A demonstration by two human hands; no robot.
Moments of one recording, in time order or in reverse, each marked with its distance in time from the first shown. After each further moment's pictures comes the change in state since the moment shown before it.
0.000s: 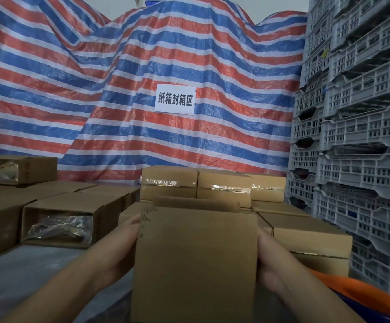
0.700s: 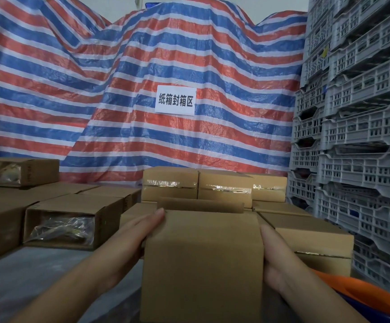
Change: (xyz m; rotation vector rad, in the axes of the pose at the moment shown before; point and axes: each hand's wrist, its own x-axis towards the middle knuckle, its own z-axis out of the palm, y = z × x) left_hand 0.001 -0.004 0.002 0.074 -0.014 0.078; right_hand 0.012 0.003 -0.013 0.119 0.077 -0.043
